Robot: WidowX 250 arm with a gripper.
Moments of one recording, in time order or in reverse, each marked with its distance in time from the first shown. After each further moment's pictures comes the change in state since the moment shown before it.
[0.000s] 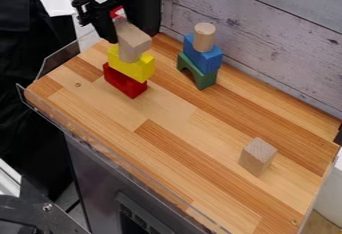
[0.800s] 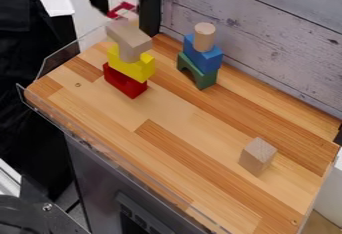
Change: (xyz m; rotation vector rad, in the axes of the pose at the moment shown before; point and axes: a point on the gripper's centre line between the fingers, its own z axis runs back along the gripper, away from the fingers) arm -0.011 -0.016 0.059 0.182 -0.061 -0.165
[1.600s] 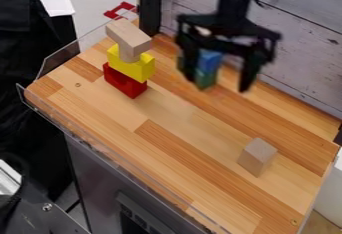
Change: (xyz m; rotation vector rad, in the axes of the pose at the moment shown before) arm -0.172 -0.044 -0.060 -0.054 0.031 -0.947
